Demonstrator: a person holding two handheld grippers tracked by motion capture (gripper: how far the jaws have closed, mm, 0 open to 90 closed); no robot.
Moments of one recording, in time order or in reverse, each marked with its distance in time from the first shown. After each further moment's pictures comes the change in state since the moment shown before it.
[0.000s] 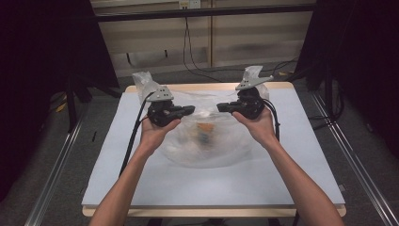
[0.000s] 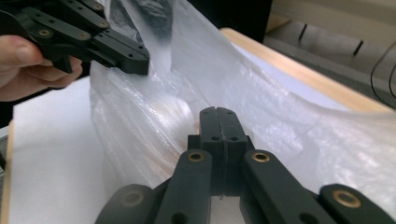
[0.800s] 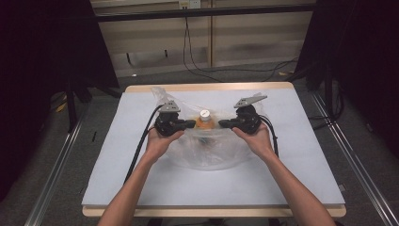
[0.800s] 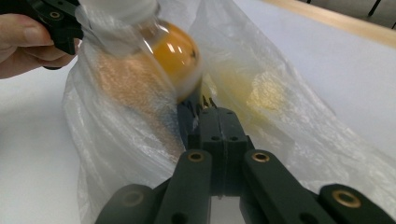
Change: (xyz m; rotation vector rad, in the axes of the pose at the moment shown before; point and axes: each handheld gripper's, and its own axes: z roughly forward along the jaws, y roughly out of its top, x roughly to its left) left arm 0.013 -0.053 0.034 0.143 -0.004 -0.054; right arm -0.013 -0.059 0.032 0.073 0.017 0.051
